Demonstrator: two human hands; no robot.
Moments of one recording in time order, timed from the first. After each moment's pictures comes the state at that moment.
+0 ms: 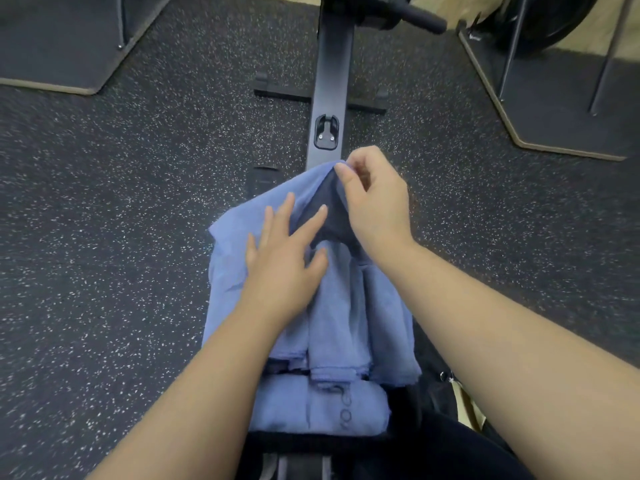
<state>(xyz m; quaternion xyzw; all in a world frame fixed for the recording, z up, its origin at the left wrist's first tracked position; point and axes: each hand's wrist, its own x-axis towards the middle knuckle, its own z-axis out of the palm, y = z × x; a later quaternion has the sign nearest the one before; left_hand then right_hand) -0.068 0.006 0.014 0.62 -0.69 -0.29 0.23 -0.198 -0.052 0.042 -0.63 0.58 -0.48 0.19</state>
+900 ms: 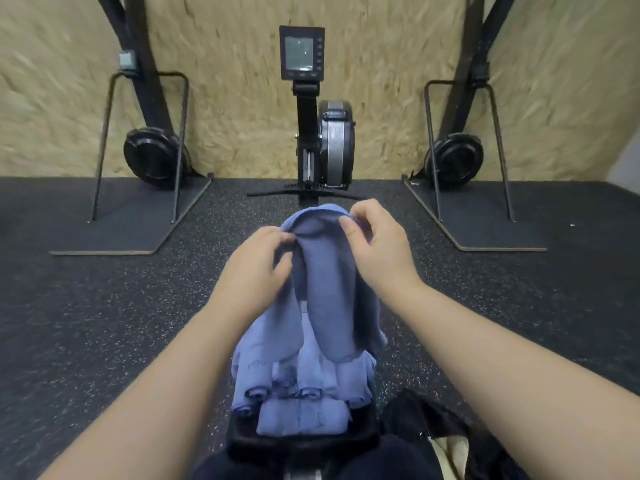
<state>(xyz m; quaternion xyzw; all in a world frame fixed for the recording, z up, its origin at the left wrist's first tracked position) -0.051 0.136 0.272 0.50 -0.78 -0.05 0.37 -0.236 0.143 0.285 -0.68 0.50 -0.54 0.08</state>
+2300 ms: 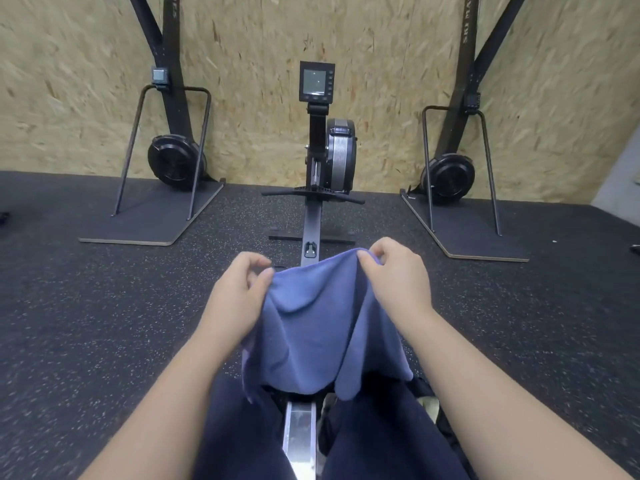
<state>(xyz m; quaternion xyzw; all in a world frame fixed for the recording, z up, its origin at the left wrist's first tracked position) -0.010 0.320 0.258 0.56 -0.64 -0.21 0.48 -0.226 0.323 0.294 -0.59 0.69 -0.40 0.08</state>
